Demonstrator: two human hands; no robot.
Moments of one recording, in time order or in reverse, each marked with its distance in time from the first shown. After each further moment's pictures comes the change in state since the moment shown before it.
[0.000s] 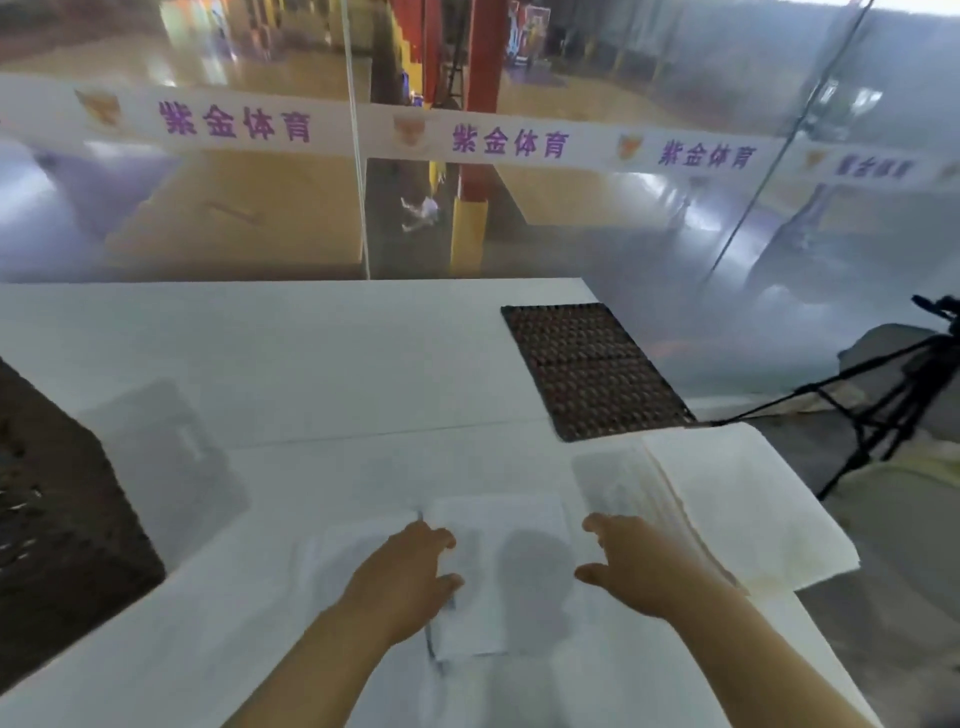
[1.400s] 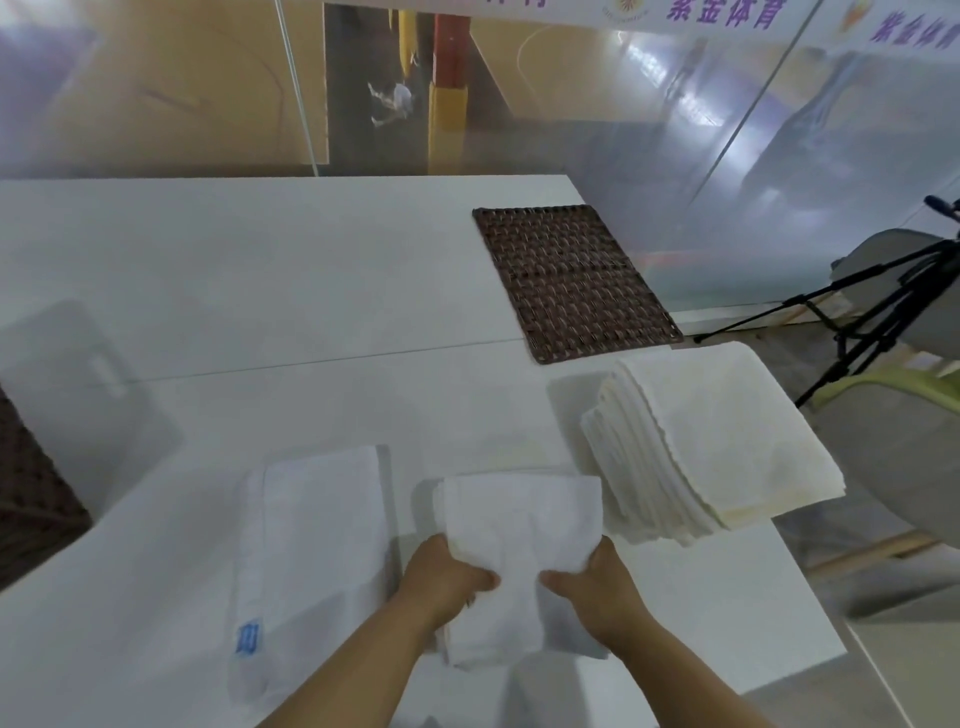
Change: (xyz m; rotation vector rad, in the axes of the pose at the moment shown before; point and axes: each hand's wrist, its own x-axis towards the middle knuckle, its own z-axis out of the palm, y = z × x) left_hand 0.027 0.035 0.111 -0.839 -0.174 -0.419; right_hand 0.021 0.042 0.140 0.965 0.058 0.305
